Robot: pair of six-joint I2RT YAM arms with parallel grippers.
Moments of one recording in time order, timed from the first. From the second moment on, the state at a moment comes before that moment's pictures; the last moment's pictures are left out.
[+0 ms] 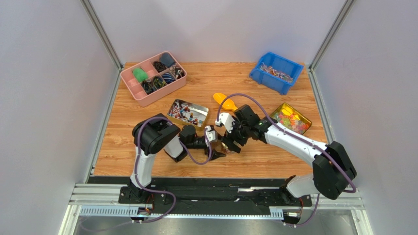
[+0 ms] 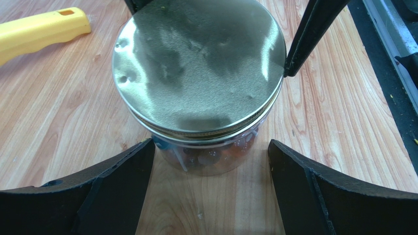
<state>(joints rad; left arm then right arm) -0.73 2.06 0.53 1.32 0.78 0.19 0.69 1.39 0.91 -0.52 -0.25 -0.41</state>
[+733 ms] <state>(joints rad) -0.70 2.08 0.55 1.32 0.81 0.10 0.64 1.43 0.91 -0.51 -0.33 -0.41</state>
